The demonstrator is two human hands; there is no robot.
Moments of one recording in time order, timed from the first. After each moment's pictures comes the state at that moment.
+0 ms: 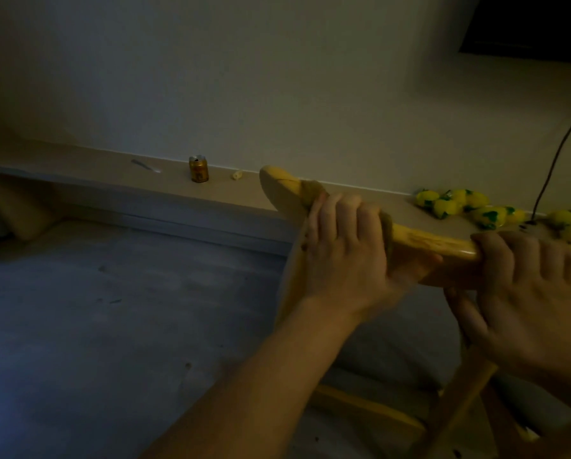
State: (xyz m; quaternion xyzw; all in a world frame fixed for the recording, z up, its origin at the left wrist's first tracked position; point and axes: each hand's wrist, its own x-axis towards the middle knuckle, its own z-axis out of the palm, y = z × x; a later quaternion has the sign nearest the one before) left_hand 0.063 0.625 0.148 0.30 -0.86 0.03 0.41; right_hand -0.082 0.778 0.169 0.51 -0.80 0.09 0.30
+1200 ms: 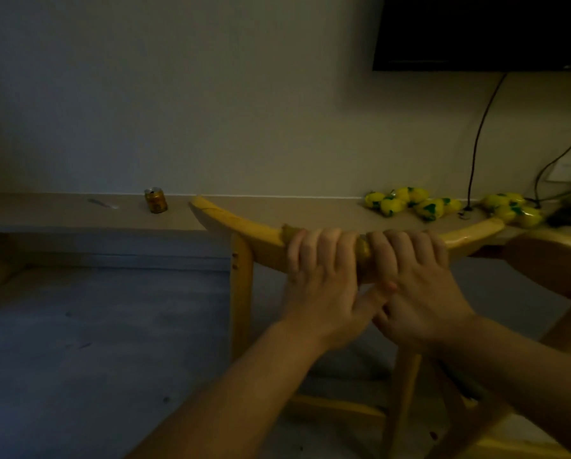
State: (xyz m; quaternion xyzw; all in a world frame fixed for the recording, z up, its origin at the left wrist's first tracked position) left_hand 0.034 0.673 0.153 0.22 -0.91 0.04 0.35; right_hand -0.091 0.787 0.176 0.59 -0.76 0.10 0.26
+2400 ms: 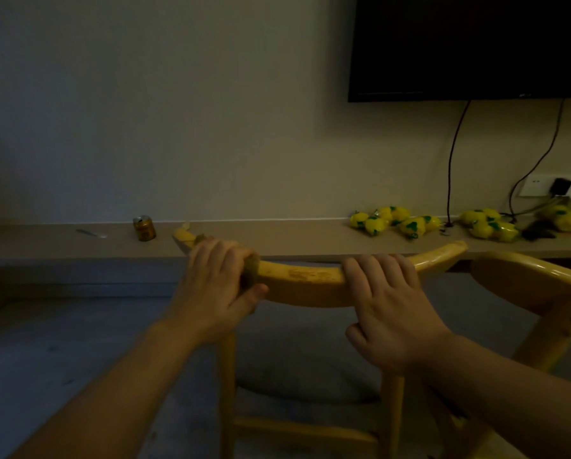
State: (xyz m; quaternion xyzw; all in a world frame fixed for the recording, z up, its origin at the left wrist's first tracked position) left_hand 0.110 0.572 0.174 0.18 -0.93 0.07 0.32; right_hand -0.094 0.791 0.180 0.60 -0.76 0.06 0.24
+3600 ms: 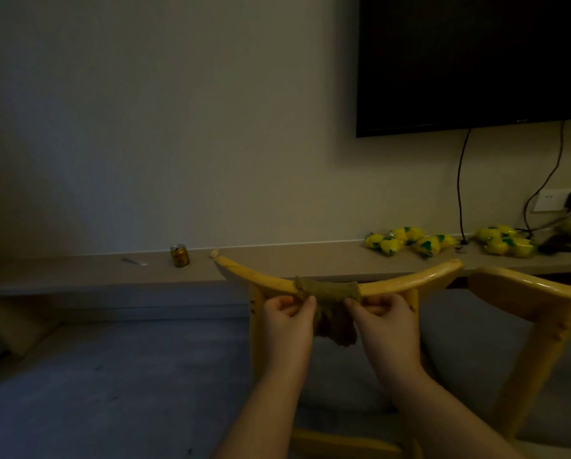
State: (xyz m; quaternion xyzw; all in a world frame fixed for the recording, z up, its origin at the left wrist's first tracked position) left_hand 0.069 0.684 0.181 0.42 -0.53 -0.59 0.44; right_hand -0.020 0.782 0.198 0.17 -0.72 0.66 -0.13
